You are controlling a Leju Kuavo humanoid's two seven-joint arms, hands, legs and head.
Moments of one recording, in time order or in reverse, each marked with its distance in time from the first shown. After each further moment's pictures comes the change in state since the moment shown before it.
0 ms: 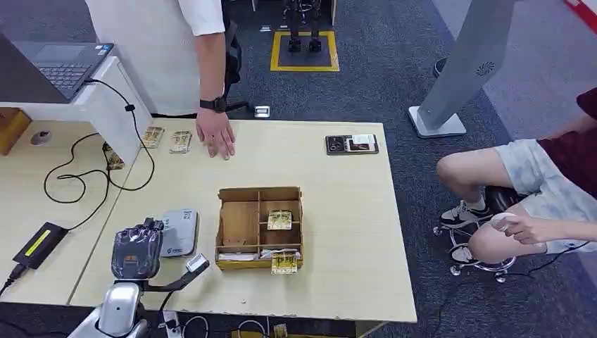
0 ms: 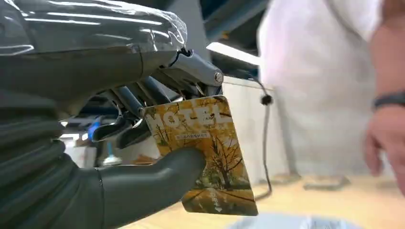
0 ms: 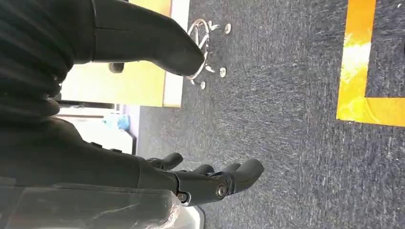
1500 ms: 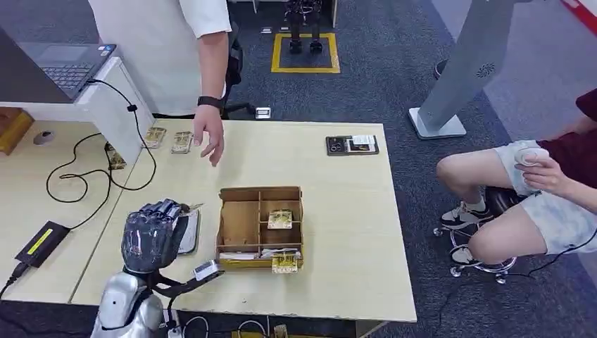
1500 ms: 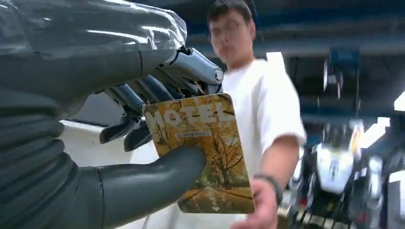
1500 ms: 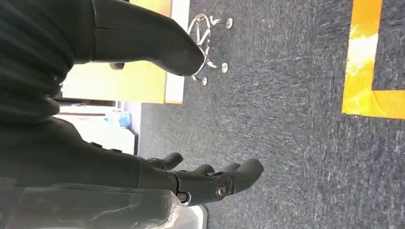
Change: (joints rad) left arm 0.076 -0.395 0.493 -0.337 0.248 0.017 -0.921; right arm 0.011 0.000 -0.007 -0.006 0.017 -0.009 -0.004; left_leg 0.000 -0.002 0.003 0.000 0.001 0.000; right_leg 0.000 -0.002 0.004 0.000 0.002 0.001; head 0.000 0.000
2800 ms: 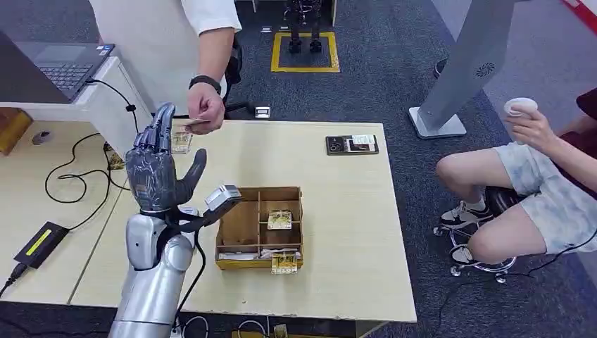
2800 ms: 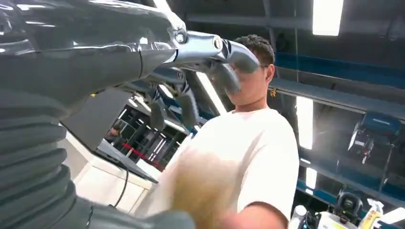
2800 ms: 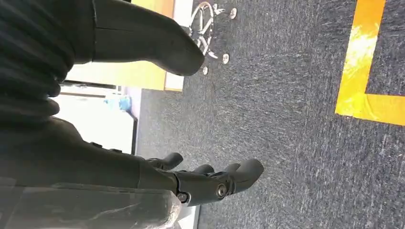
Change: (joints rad) left arm -0.269 -0.138 -0.076 0.041 0.006 -0.002 0.172; right arm -0.020 0.000 0.085 0.030 0.000 -0.008 0.024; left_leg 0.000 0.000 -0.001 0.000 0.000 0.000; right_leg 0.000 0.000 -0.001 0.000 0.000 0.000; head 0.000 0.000
